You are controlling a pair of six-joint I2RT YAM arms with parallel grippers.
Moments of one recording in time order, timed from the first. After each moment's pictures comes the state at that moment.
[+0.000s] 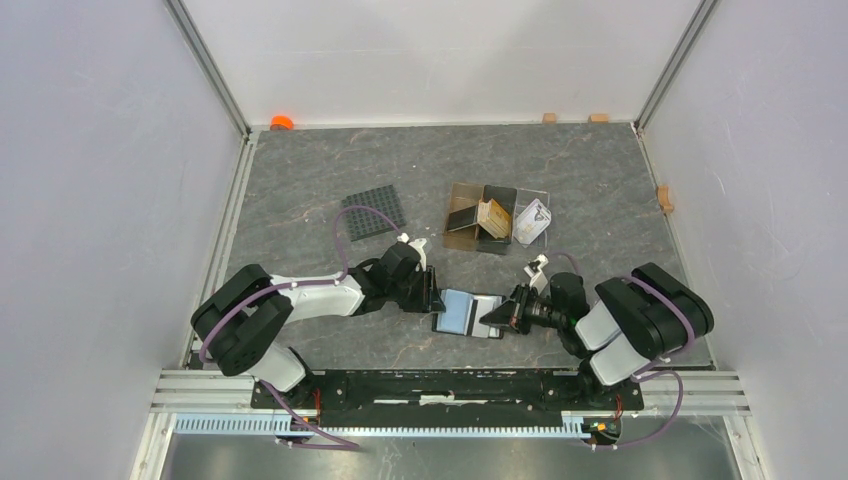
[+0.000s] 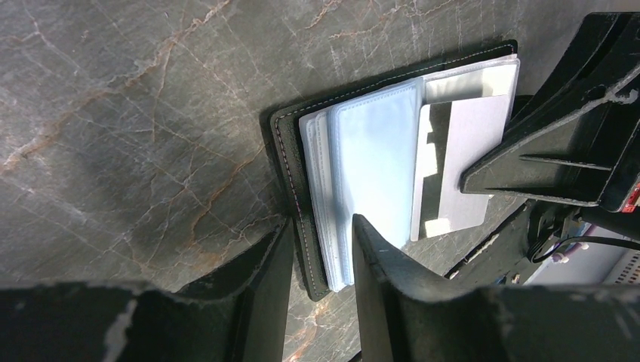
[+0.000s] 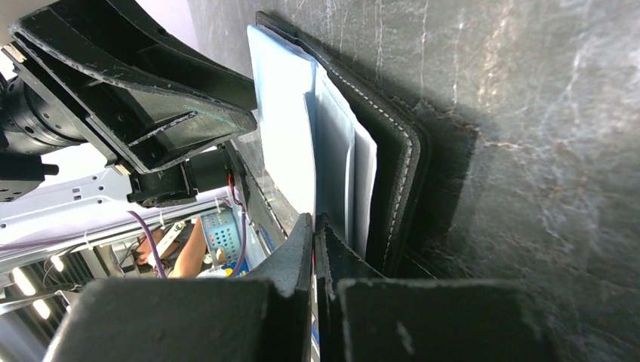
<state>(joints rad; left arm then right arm) -0.83 1.52 0.63 0.05 0.19 -0.73 0.38 1.57 0.01 1.00 -0.73 1.05</state>
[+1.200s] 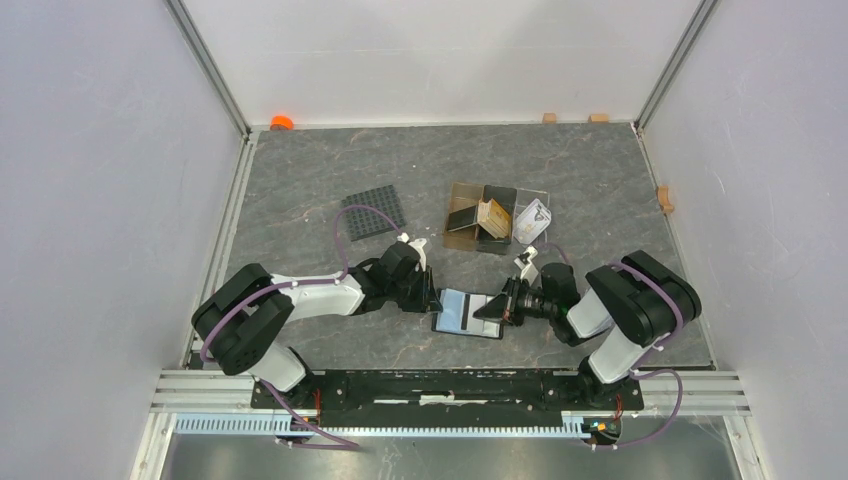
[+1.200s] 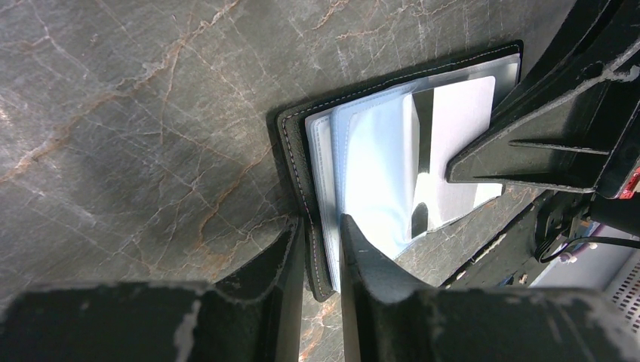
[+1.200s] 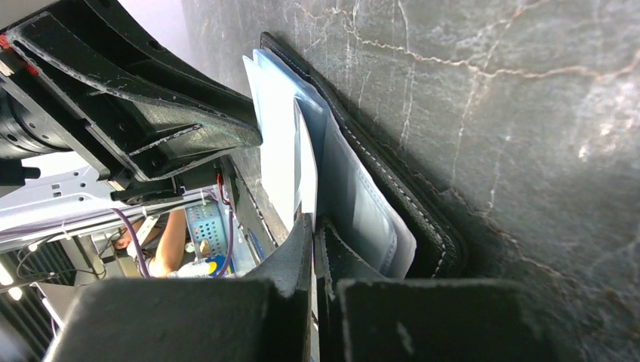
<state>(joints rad) -0.83 1.53 0.63 0.05 0.19 -0.71 0.40 1.68 0.11 0.99 -0.73 0.99</state>
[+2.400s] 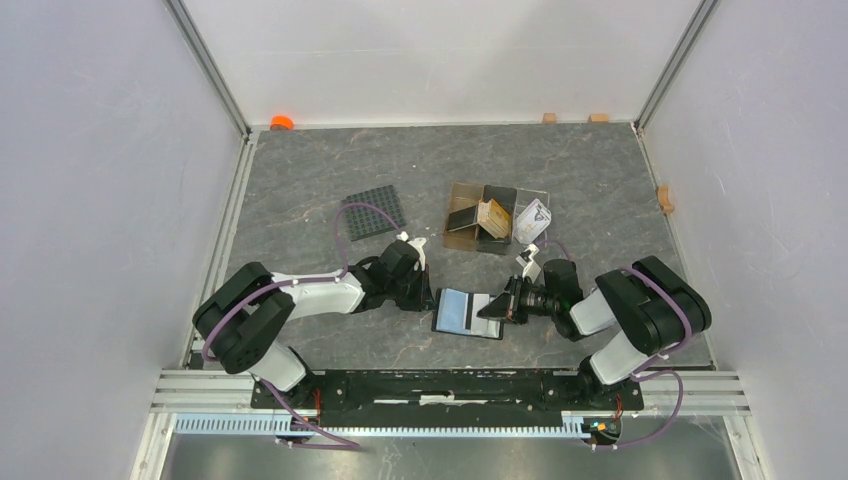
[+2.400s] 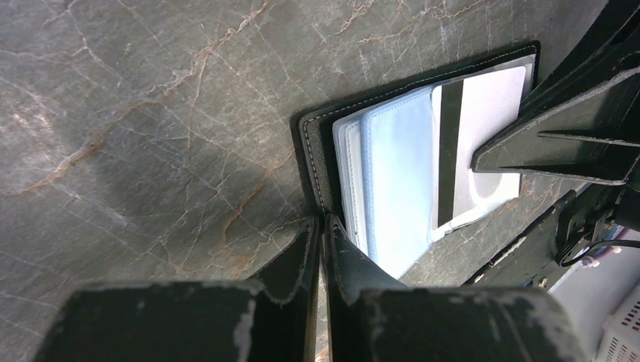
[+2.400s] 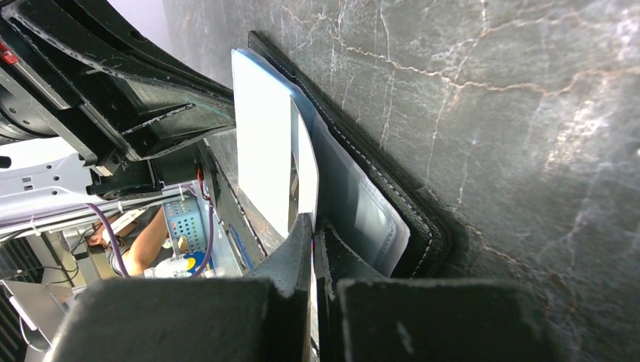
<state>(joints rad) -0.81 1.54 0.64 0.02 0.18 -0.66 0.36 1.61 0.14 0.81 -0.76 0.86</state>
